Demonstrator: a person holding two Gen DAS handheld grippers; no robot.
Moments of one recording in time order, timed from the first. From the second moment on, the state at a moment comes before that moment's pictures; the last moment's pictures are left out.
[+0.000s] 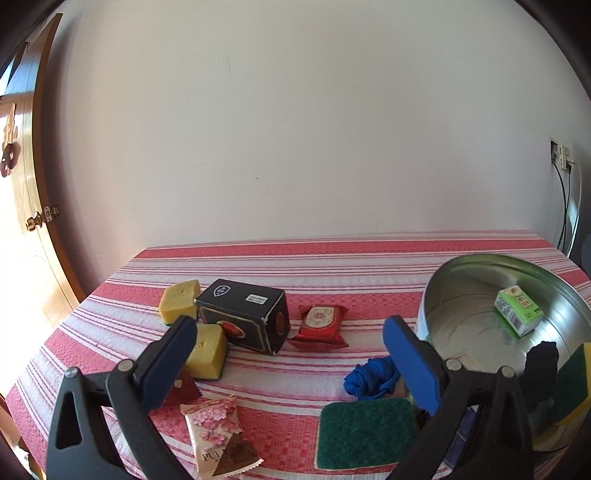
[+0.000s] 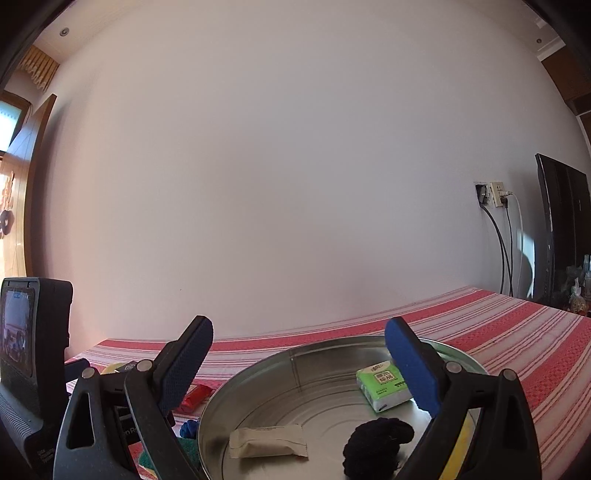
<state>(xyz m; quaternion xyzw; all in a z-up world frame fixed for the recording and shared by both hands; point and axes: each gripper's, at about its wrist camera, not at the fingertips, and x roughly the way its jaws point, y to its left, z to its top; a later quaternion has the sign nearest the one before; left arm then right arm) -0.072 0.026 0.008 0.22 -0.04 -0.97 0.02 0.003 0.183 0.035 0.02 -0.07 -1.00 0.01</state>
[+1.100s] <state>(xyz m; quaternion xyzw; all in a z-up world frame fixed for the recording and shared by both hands) -0.076 -0.152 -0.019 0.27 0.01 -0.95 0.16 -0.001 0.080 0.032 0.08 -0.05 -0.98 0.15</state>
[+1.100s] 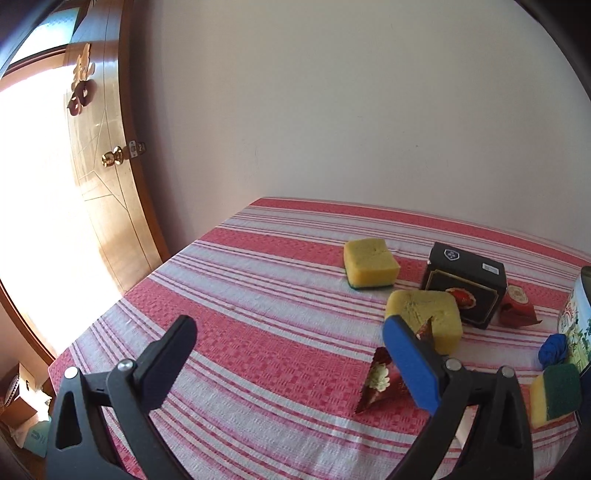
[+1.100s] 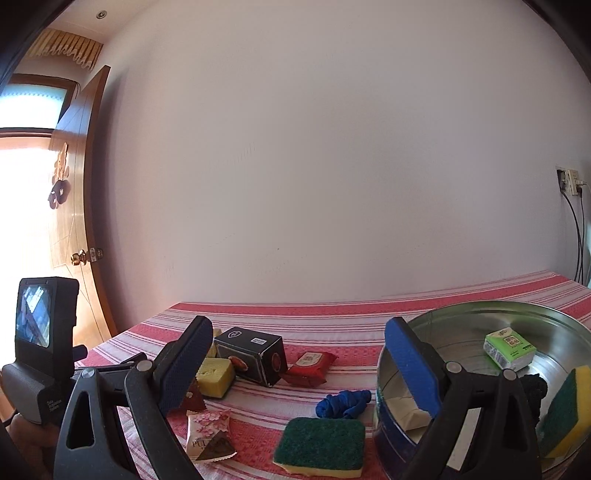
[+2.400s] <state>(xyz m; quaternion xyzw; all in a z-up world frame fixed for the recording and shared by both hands) -0.066 -0.166 -0.018 0.25 0.13 -0.95 0.14 -0.025 0.025 0.013 0.22 0.04 -0.94 0.27</state>
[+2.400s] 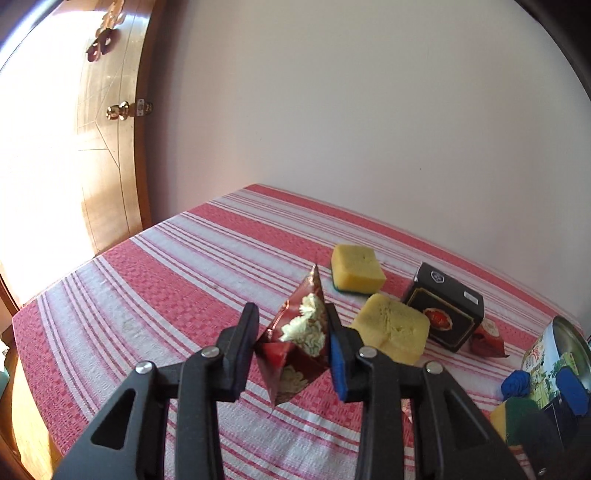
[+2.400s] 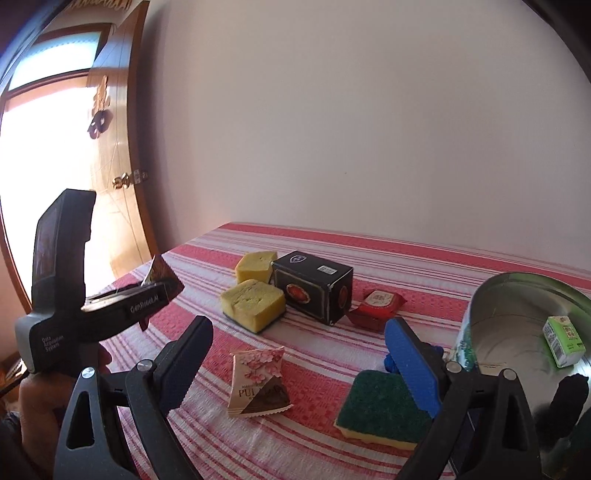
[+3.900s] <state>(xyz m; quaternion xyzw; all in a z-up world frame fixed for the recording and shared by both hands) -0.046 -0.126 -0.002 0.20 0.07 -0.97 0.12 -0.015 0.047 0.036 0.12 0.02 -0.98 0.17</state>
